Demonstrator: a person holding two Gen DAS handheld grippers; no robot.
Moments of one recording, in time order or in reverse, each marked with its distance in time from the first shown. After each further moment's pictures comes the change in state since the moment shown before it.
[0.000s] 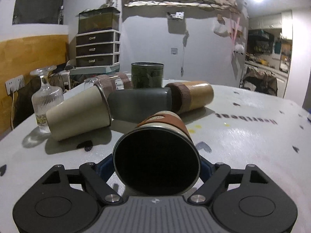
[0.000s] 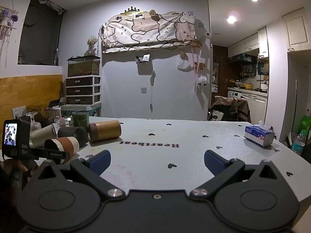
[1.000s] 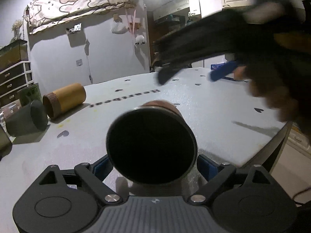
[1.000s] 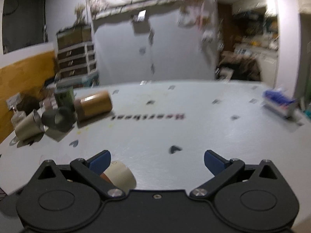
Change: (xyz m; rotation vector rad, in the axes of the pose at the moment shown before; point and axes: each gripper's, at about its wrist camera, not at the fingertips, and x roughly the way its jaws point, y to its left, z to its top) left arm -0.072 -0.147 -0.071 0.326 -0.032 -0.395; right arm 0.136 -0.028 0.013 0.090 0.316 0.074
